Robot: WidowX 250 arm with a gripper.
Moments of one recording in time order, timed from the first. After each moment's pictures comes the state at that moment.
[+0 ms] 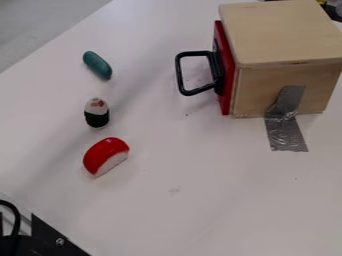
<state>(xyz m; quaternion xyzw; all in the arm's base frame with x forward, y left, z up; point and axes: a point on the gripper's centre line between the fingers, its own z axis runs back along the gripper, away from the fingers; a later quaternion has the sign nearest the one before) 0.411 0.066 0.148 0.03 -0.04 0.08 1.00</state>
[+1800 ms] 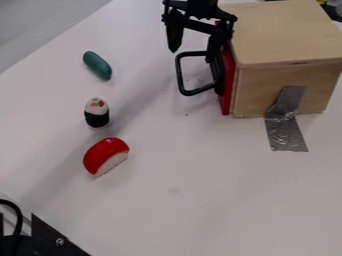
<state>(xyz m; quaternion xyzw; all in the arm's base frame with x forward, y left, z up) 0.380 0.051 0.069 0.03 0.02 0.08 1.00</state>
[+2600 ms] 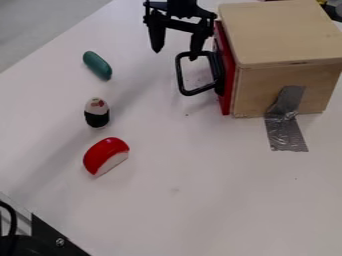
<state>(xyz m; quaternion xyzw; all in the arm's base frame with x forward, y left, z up) 0.376 0.079 0.068 0.02 0.02 0.12 0.99</state>
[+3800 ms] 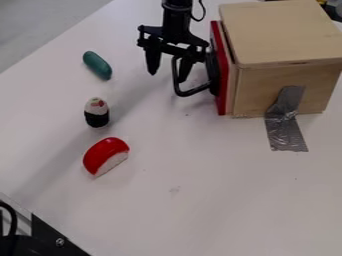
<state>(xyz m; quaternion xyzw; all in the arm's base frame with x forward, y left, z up) 0.361 0.084 0.032 0.06 0.03 0.14 0.99</state>
